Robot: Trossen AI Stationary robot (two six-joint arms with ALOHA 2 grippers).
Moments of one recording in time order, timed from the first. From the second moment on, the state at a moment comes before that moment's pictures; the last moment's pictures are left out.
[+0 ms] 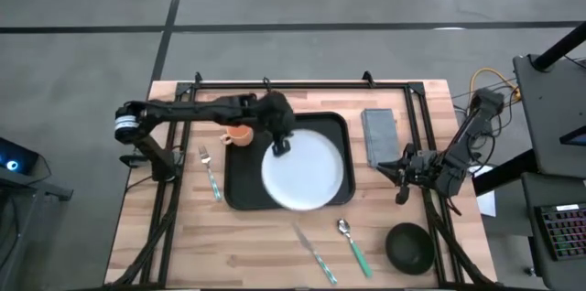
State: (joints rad) left arm 0.25 1.60 1.26 -0.47 0.07 -0.06; right arm 0.95 0.36 0.01 0.03 1.22 0.46
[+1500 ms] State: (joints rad) left arm 0.43 1.62 0.88 -0.15 0.02 -0.02; right arm 0.95 0.47 0.01 0.22 1.24 0.39
